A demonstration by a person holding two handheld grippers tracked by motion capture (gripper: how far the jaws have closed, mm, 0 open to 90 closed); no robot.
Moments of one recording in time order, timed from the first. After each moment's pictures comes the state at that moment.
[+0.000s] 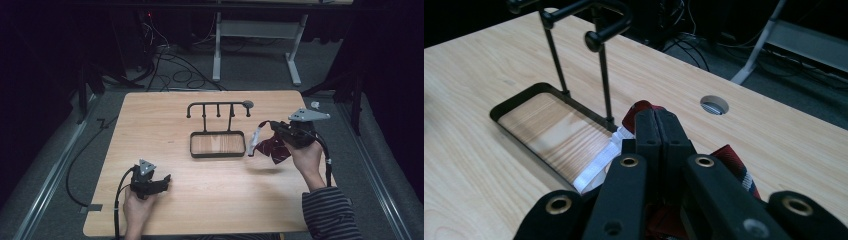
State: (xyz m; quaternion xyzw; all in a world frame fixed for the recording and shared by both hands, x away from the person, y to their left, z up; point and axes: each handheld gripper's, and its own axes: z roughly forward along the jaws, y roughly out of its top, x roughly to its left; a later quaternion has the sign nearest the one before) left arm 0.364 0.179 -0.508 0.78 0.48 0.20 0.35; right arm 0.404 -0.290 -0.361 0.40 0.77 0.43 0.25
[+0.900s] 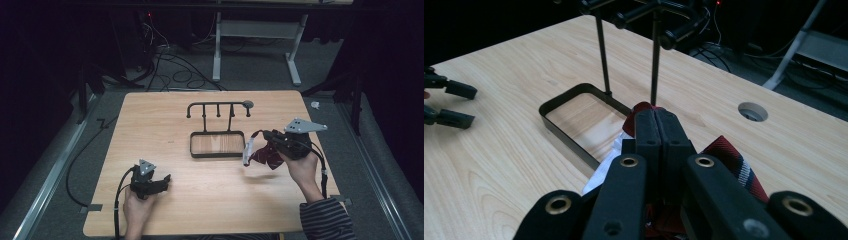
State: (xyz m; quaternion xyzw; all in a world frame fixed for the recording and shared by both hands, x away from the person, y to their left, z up) left arm 0.364 0.179 -0.508 0.78 0.48 0.20 0.35; right arm 0.377 -0.271 -0.366 0.37 0.78 0.45 0.23
